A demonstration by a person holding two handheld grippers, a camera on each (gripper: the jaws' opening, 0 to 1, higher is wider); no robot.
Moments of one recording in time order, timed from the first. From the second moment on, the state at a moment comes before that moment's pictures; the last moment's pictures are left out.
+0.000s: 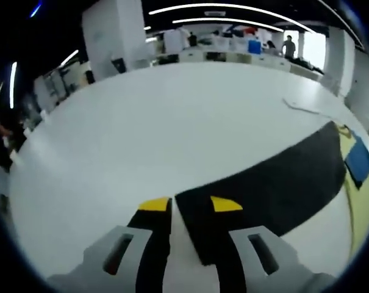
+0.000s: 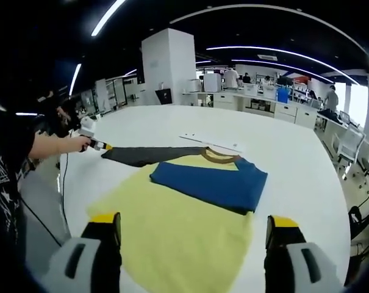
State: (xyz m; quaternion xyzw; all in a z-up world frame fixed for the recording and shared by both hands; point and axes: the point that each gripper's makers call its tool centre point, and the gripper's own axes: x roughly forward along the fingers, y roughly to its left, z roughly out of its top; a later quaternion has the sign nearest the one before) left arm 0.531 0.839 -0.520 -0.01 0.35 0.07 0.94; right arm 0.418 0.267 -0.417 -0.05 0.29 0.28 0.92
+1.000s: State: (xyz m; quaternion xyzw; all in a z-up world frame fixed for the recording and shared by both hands) left arm 0.498 0.781 -0.497 -0.08 0.30 0.02 0.95; right arm 0.393 0.288 -0.412 -0.07 0.28 0.31 0.91
